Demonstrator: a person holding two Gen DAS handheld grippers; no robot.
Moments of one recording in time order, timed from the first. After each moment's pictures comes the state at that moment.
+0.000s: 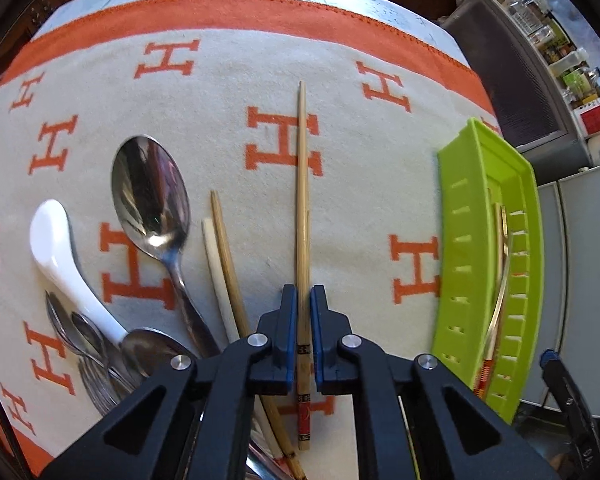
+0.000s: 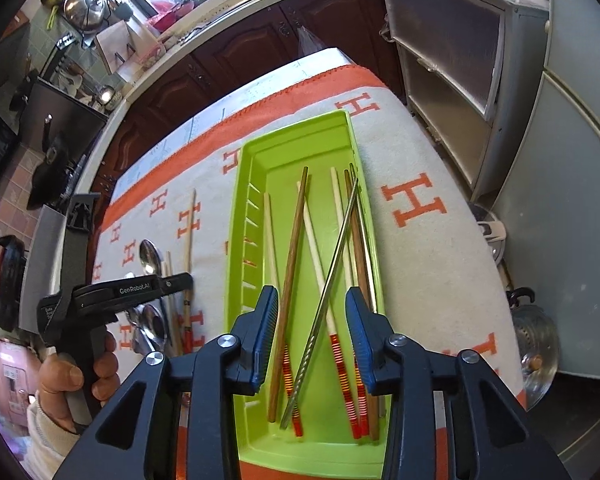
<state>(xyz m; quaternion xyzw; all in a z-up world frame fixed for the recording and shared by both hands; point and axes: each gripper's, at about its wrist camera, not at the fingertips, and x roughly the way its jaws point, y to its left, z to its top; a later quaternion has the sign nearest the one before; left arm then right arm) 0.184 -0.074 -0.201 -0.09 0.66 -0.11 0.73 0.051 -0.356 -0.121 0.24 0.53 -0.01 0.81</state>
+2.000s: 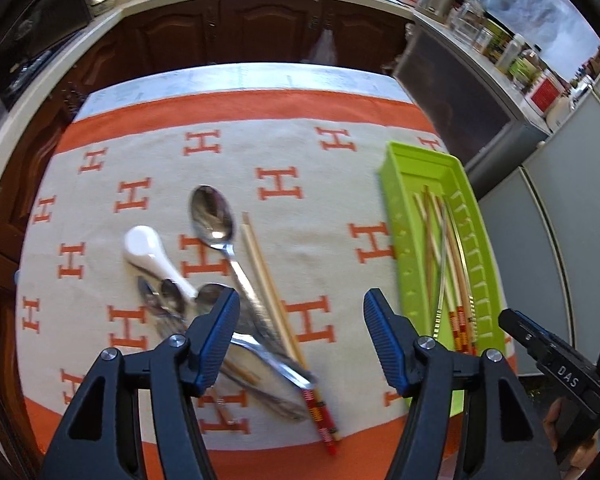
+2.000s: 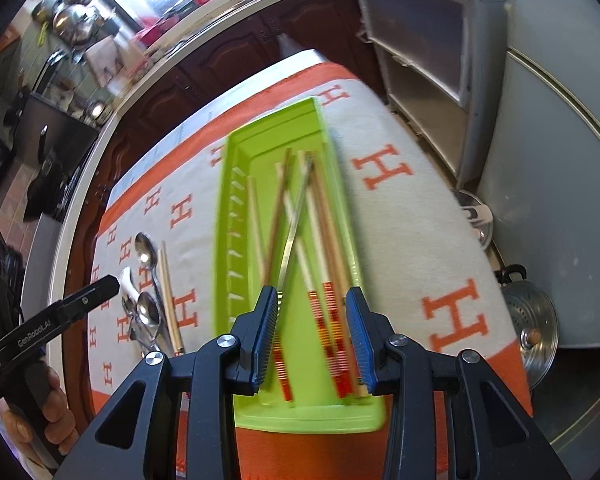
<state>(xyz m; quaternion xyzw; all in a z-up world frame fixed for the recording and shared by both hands) 0.100 -0.053 -0.096 -0.01 0.55 -0.11 0.83 0.010 -0.354 -0.120 0.24 0.52 -0.03 0.82</state>
